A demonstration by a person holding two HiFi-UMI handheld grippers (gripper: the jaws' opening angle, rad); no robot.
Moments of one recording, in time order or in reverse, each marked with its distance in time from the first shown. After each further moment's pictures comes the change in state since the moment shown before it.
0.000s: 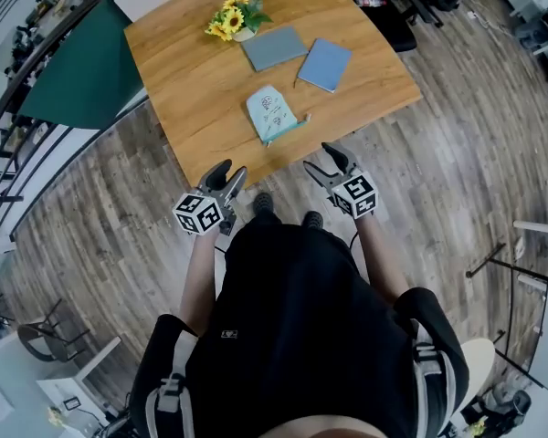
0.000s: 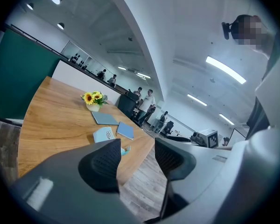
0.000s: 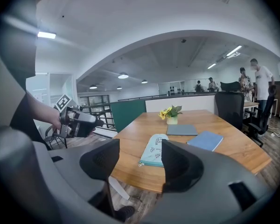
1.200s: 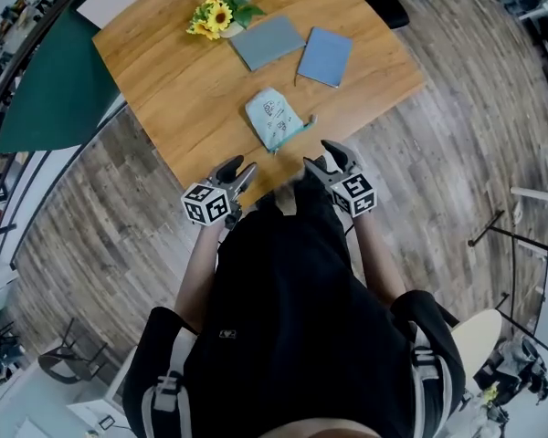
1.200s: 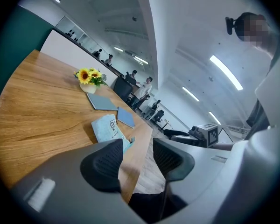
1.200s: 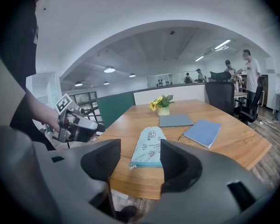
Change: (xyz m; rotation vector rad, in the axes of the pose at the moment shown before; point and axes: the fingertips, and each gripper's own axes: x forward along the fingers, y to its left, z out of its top) left arm 0.068 0.068 -0.015 -0.068 0.204 -0.150; right arm 0.068 -0.025 -0.019 0.106 0.085 -0.131
